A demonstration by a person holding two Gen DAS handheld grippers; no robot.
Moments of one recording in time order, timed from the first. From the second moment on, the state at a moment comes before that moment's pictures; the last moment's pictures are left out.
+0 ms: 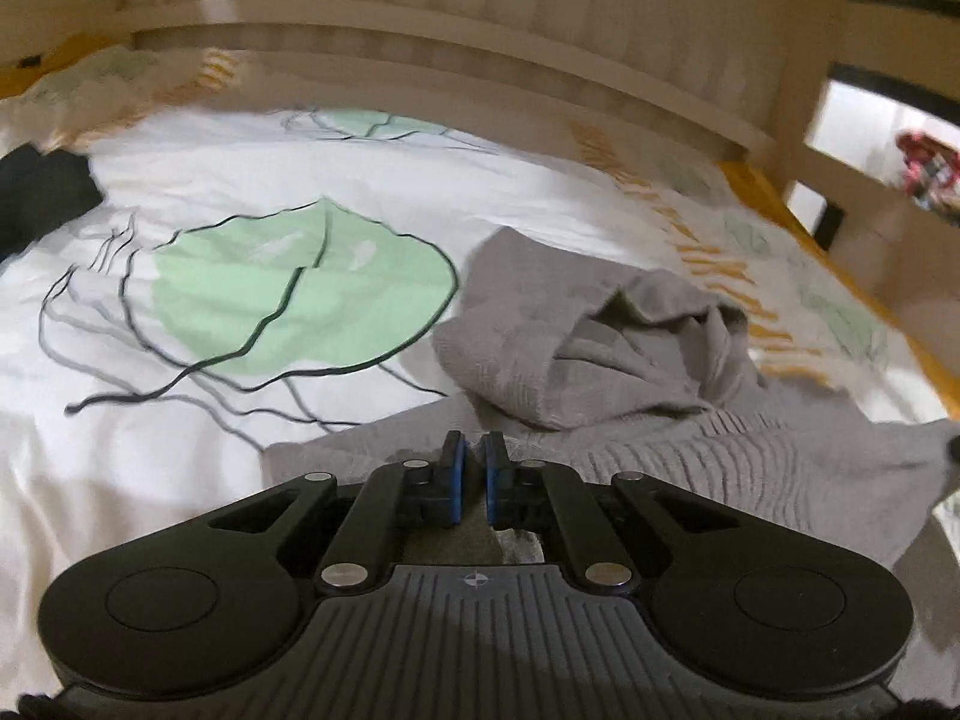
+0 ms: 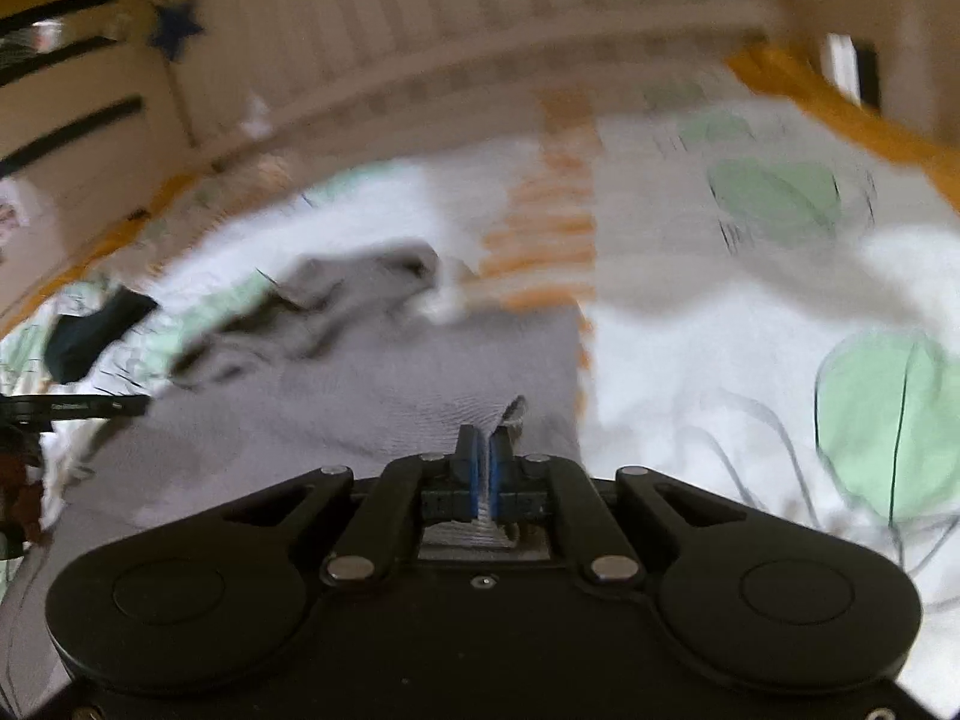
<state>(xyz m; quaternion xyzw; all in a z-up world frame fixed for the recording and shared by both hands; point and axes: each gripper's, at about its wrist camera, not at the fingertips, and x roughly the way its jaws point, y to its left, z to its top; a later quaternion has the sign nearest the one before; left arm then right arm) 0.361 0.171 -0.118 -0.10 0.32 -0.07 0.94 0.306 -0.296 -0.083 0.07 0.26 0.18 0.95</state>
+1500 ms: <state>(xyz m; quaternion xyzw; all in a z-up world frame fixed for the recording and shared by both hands) 0.340 0.169 -0.101 -0.07 0.30 -0.07 0.95 0.328 -0.278 -0.102 0.00 0.34 0.14 0.93</state>
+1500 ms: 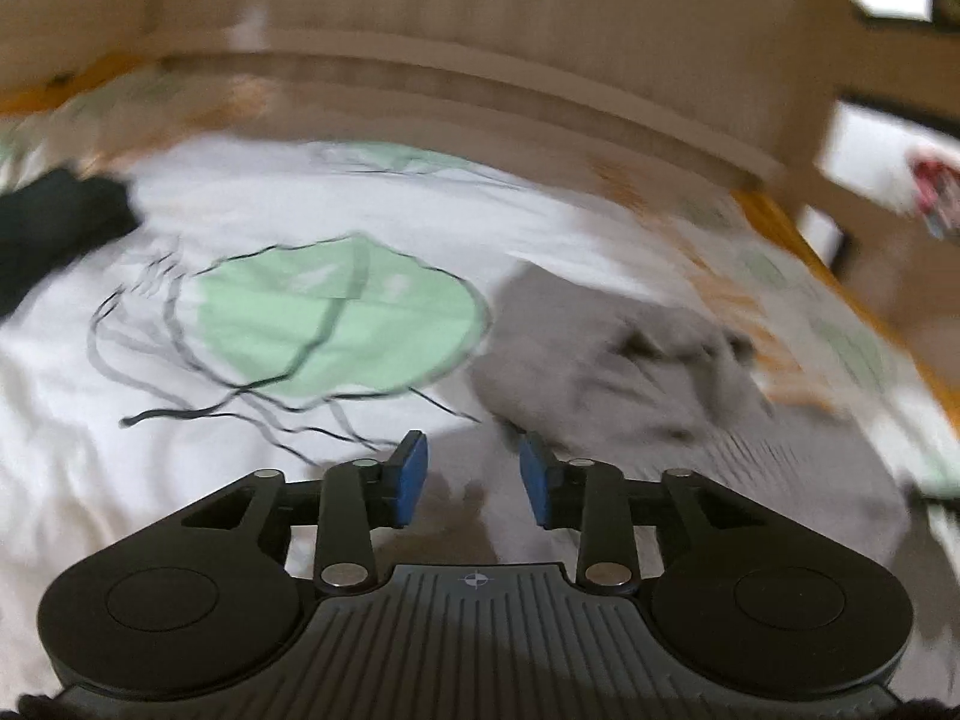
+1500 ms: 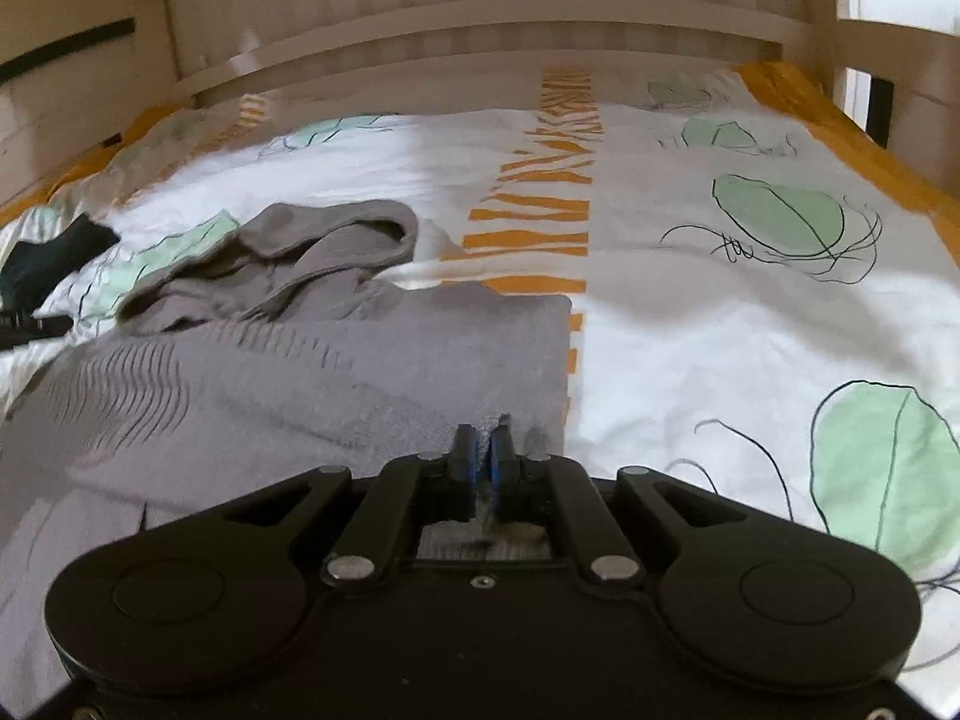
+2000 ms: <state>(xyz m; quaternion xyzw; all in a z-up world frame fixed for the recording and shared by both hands) 0.333 0.143 -0.126 -0.01 0.33 -0.11 0.94 0.344 -0.186 -0.058 0.02 0.27 0.22 0.94</state>
